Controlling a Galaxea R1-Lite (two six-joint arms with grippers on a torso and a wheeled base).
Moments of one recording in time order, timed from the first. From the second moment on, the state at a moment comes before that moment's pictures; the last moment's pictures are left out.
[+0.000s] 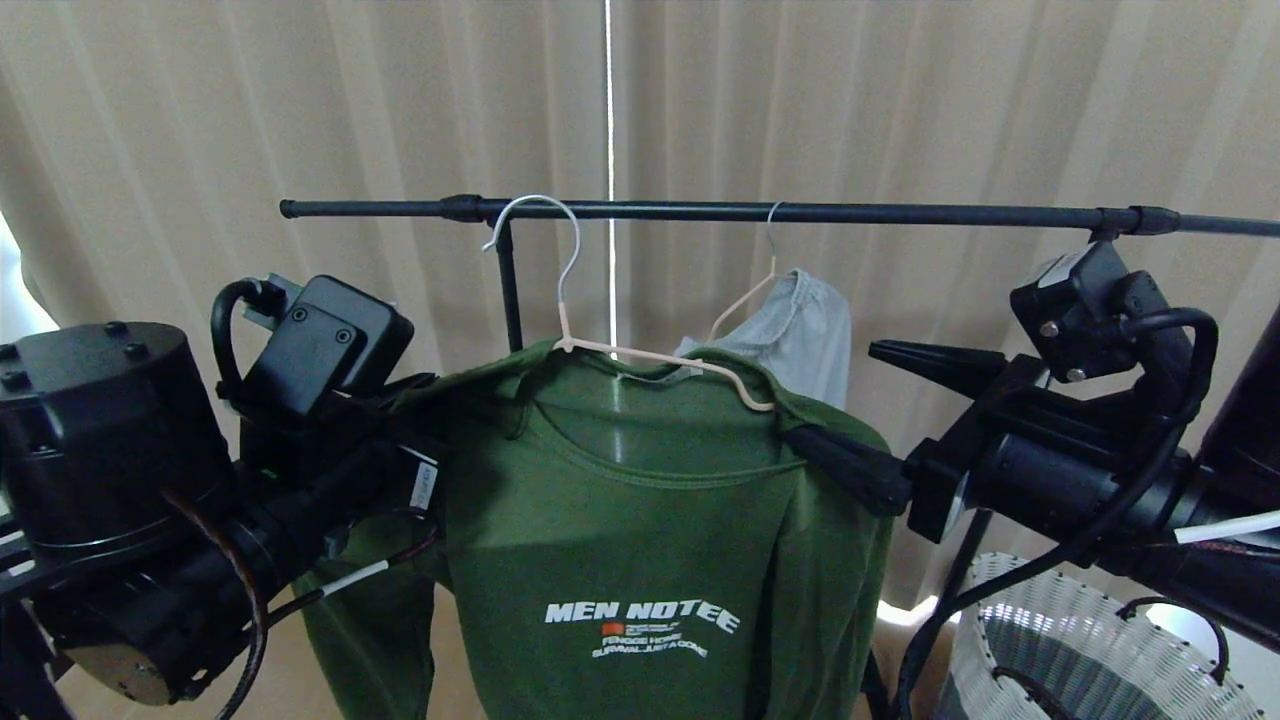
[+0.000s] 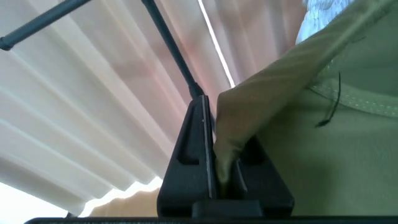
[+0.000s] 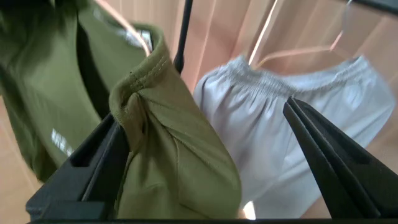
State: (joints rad) left arm -0.62 1.45 -0.57 -0.75 0.41 0.36; right arm 0.68 1.45 -0.63 -0.75 -0.02 -0.11
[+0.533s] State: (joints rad) left arm -0.61 1.45 -0.58 -0.76 0.48 0.32; right arm 0.68 1.48 -0.65 -0.72 -0.02 -0.16
